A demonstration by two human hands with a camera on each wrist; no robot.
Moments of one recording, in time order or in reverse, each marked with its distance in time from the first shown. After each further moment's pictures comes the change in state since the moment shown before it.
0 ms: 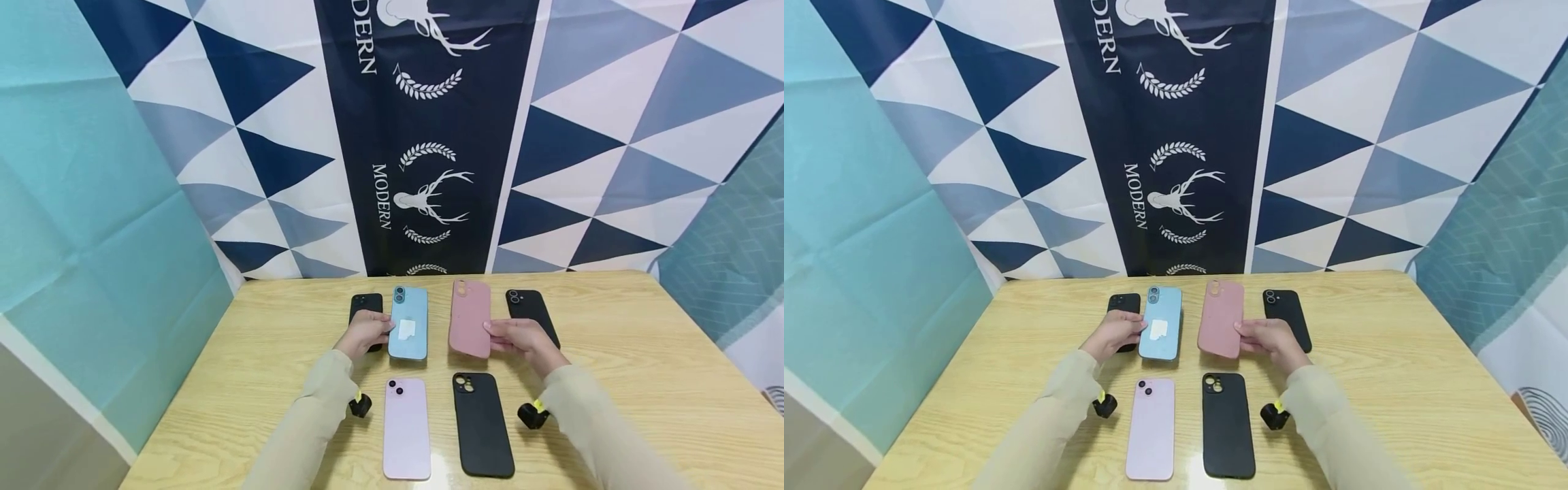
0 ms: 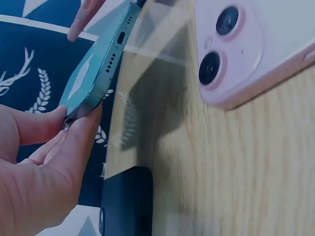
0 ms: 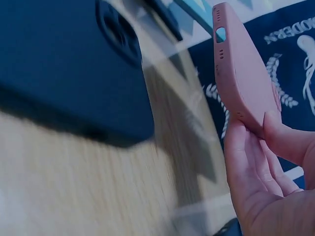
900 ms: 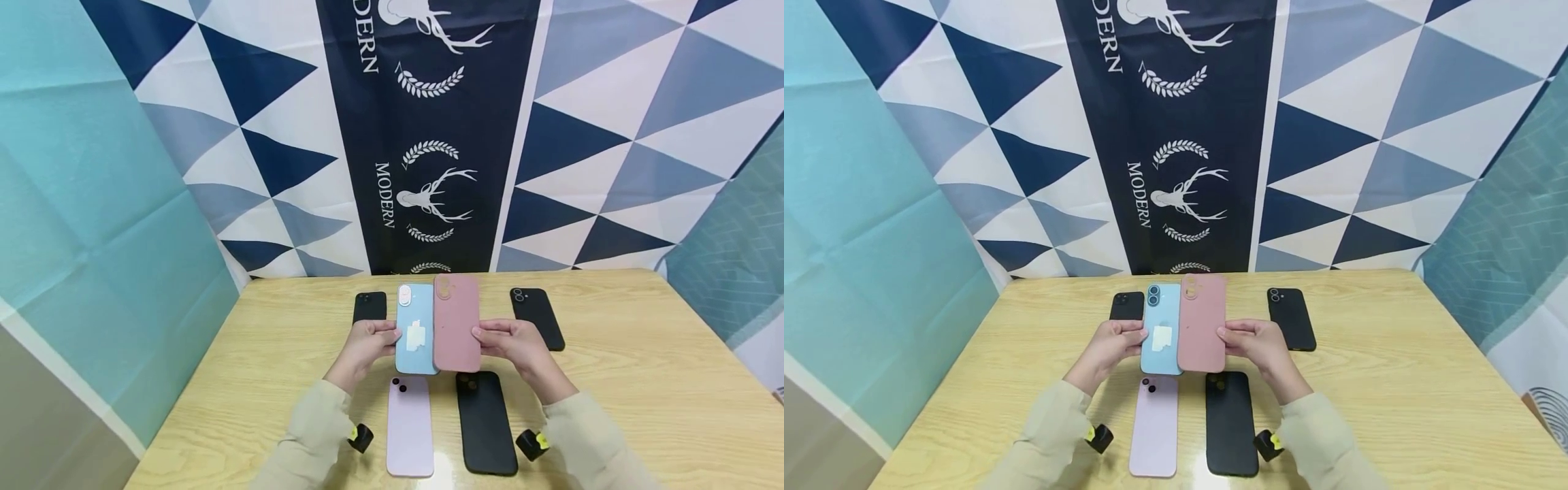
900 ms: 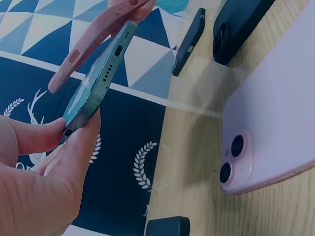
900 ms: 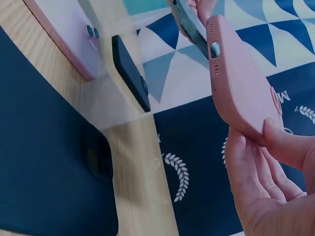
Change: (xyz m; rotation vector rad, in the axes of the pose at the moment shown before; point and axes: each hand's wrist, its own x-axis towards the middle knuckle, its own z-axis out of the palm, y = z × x) left_hand -0.073 0.014 0.003 -0.083 -0.018 0.124; right_hand -0.057 -0.024 0.040 -0.080 0.002 -0.193
